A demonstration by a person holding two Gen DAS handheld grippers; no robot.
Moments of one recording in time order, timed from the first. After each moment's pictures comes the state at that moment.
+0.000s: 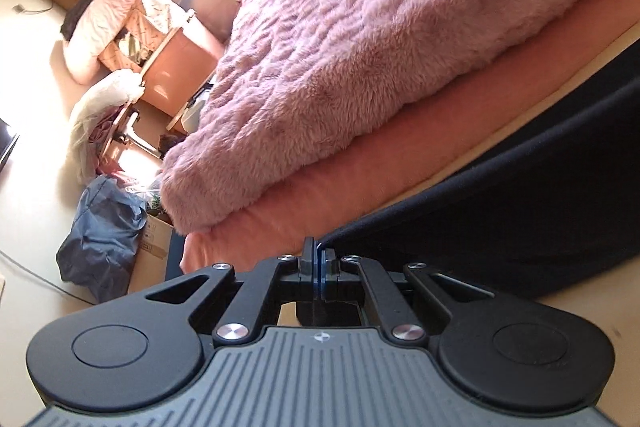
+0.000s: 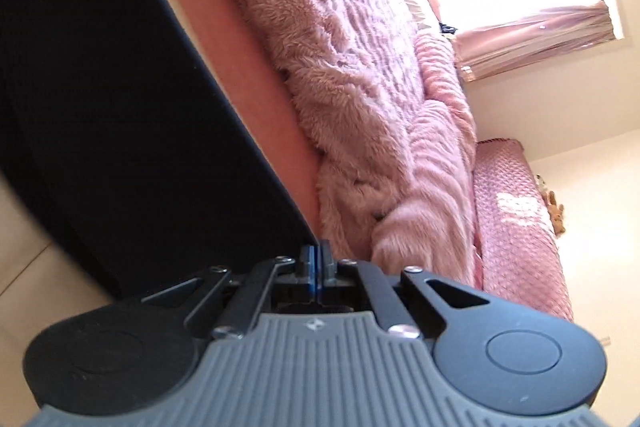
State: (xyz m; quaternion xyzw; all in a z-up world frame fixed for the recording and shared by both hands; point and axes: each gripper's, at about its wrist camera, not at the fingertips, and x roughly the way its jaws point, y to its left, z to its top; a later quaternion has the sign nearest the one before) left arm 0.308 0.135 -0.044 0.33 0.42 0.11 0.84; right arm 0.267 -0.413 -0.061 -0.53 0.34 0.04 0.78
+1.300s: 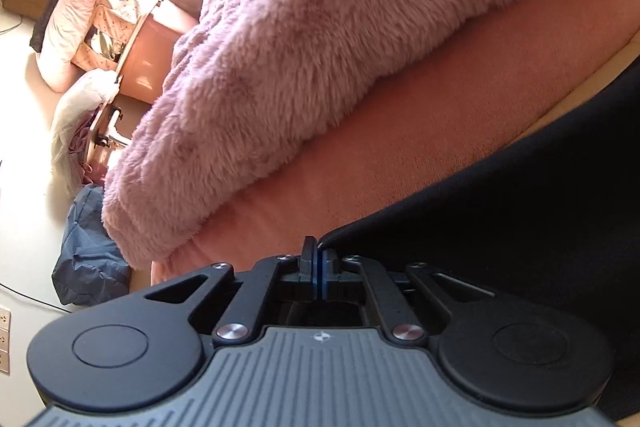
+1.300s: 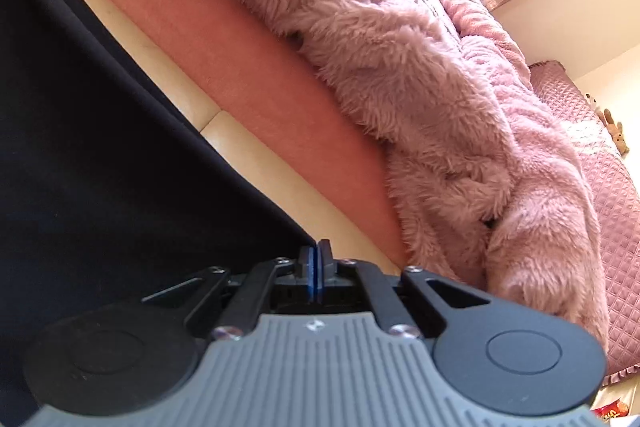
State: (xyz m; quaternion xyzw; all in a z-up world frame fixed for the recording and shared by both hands) left arm 0.399 0.121 -0.131 0.37 0.47 0.13 0.79; right arm 0.392 -0.413 -0.149 -0.40 0.42 0.02 0.82
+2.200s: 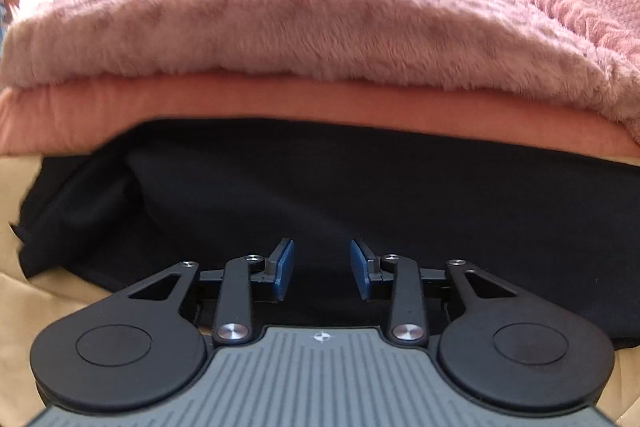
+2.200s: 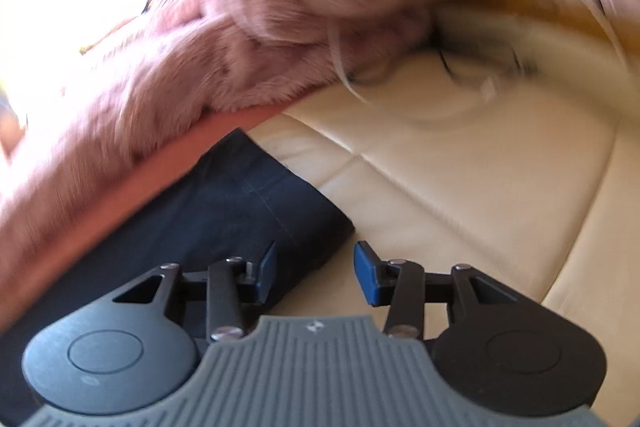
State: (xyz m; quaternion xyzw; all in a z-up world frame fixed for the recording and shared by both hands) left arm 0.296 0.053 -0.099 -0.03 0.46 0.01 0.89; right arm 0.207 -0.530 -0.123 0.28 0.33 -0.20 0.88
